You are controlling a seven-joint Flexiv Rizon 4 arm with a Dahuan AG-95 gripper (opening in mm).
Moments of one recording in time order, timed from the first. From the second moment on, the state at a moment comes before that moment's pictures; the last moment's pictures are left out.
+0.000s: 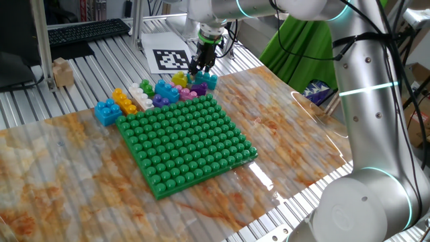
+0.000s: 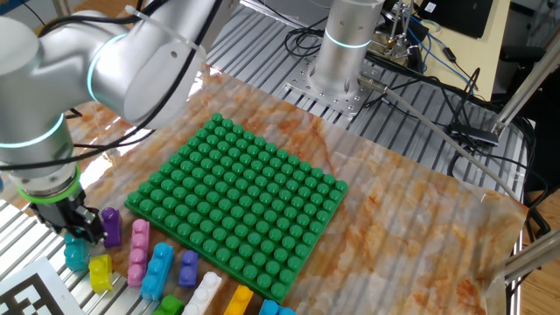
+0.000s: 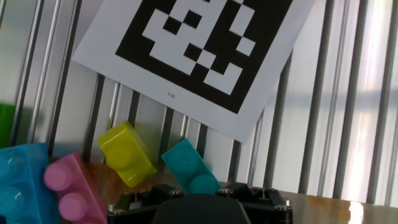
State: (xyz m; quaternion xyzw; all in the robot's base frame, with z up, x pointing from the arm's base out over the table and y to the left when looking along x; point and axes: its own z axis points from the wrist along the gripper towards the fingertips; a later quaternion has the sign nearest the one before) arm 0.772 -0.210 0.028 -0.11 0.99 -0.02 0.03
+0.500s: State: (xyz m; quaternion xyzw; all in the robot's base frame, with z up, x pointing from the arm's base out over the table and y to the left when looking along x) arm 0.773 -0.213 0.029 -0.12 0.99 -0.02 0.03
